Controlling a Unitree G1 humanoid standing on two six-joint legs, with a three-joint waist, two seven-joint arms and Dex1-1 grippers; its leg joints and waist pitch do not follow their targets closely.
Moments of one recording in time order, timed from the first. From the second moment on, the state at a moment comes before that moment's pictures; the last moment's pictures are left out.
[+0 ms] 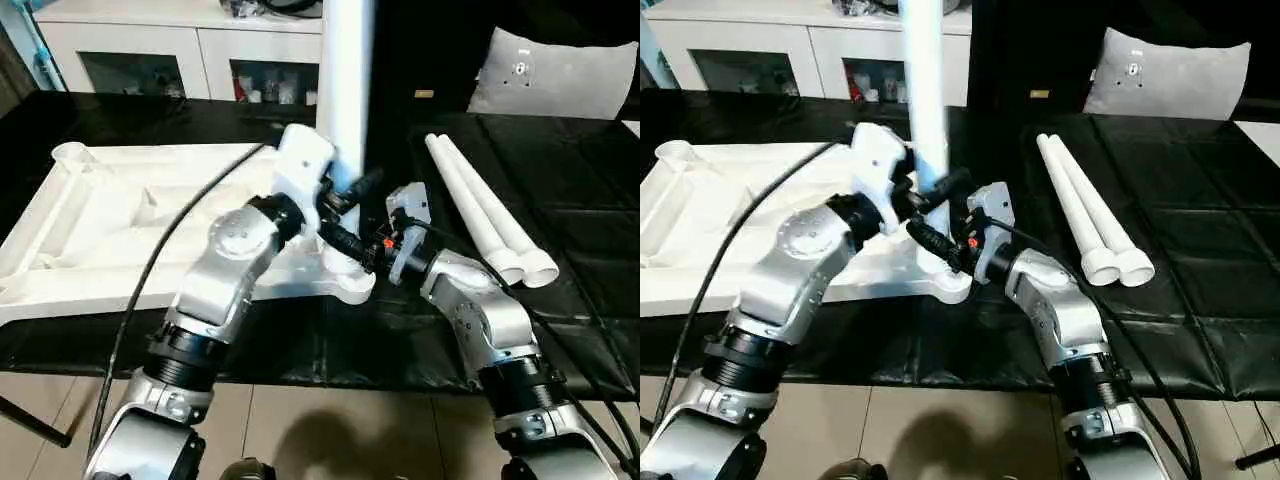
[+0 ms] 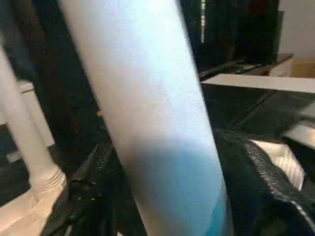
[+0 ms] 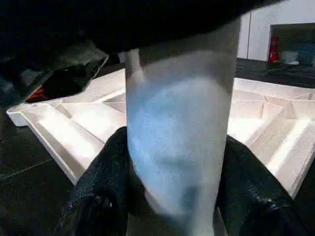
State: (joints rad) left arm -0.62 0.14 -0.20 0.13 -0.12 0.24 -0.45; right arm -0.51 -0.13 0.09 0.32 0.31 0.26 0.73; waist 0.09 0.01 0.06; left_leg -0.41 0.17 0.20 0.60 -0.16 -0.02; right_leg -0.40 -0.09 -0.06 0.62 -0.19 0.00
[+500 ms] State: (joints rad) left arm -0.62 0.15 -0.23 0.13 -0.11 0.19 -0.45; right arm -0.51 -0.13 0.09 0.33 0.31 0.25 0.73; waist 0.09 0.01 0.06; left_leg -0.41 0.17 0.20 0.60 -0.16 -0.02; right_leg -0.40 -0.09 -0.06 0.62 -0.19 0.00
